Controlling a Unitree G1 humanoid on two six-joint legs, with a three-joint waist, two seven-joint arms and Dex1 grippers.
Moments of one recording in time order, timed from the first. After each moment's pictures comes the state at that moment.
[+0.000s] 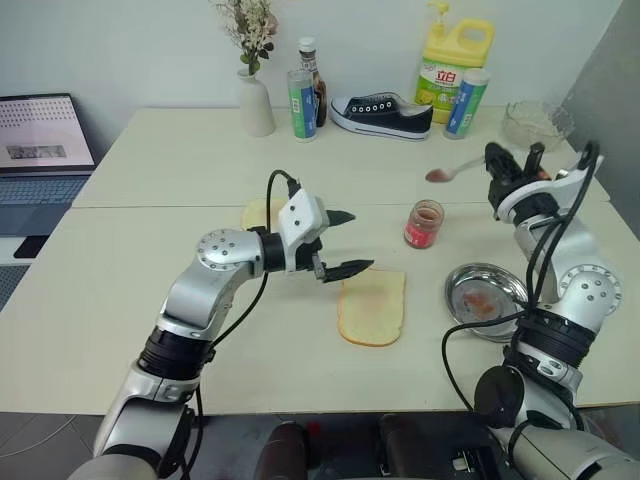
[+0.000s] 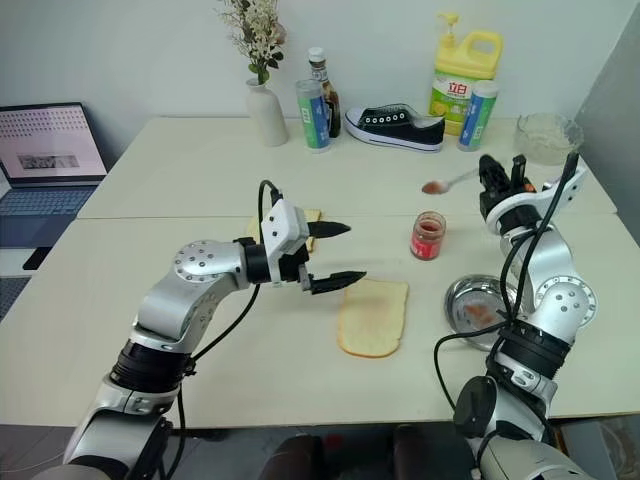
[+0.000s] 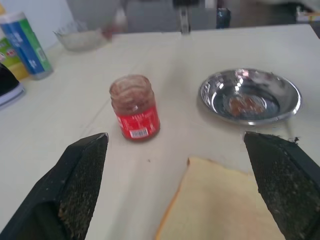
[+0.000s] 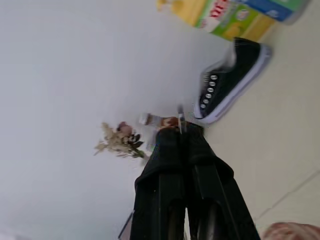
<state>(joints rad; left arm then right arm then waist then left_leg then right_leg) -0.55 0.54 -0.18 -0.15 -0.33 0.40 -1.01 -0.71 -0.12 -0.62 -0.14 1.39 0.83 -0.36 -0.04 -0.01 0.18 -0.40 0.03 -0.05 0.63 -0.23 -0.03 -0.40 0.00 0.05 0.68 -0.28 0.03</state>
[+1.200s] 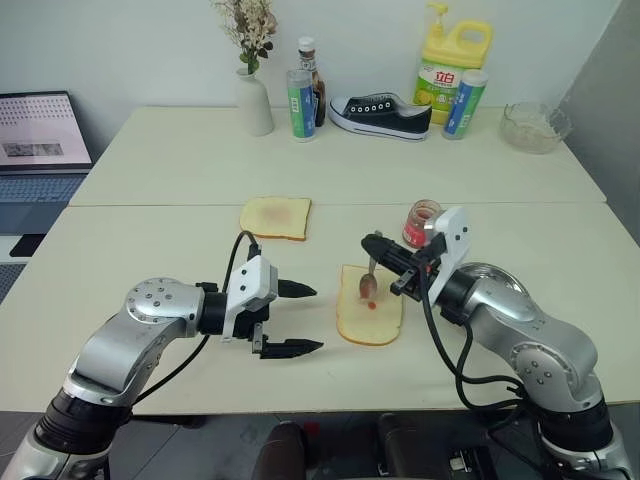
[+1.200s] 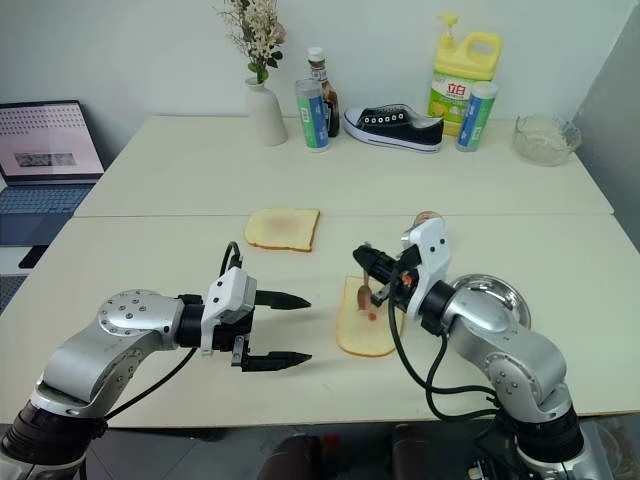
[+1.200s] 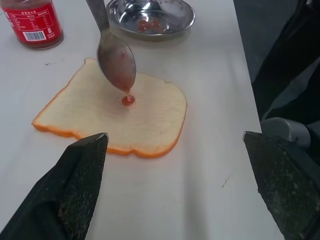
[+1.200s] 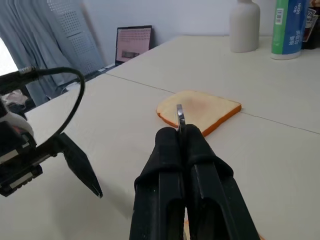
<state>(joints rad) -0.24 0.81 -0.10 -0.38 -0.49 0.49 -1.15 -0.32 -0.41 0.09 -0.56 0.75 0.77 0.23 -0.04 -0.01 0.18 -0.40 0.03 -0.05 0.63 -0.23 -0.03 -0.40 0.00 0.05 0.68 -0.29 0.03</state>
